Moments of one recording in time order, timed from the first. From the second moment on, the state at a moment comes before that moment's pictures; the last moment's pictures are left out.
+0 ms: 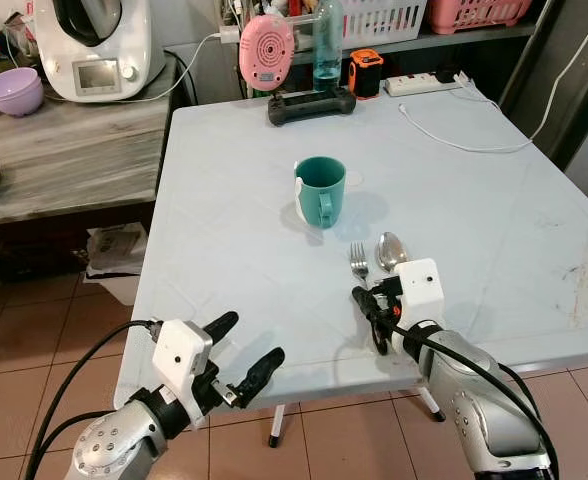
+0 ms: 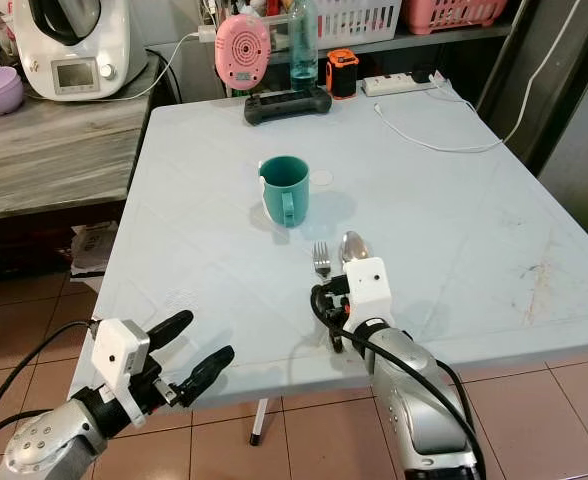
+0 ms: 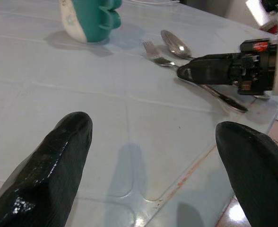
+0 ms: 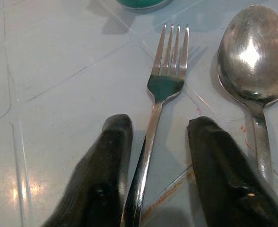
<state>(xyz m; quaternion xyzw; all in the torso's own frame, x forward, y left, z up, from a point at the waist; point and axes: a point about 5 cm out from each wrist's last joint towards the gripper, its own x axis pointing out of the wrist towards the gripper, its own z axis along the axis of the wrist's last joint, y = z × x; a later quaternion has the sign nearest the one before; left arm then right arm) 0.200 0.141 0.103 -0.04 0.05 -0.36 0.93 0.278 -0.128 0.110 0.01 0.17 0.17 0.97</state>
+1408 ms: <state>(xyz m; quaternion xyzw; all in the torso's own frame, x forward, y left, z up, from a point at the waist) 0.227 0.145 0.115 -0.03 0.00 -0.29 0.96 0.289 -0.111 0.127 -0.01 0.12 0.23 0.97</state>
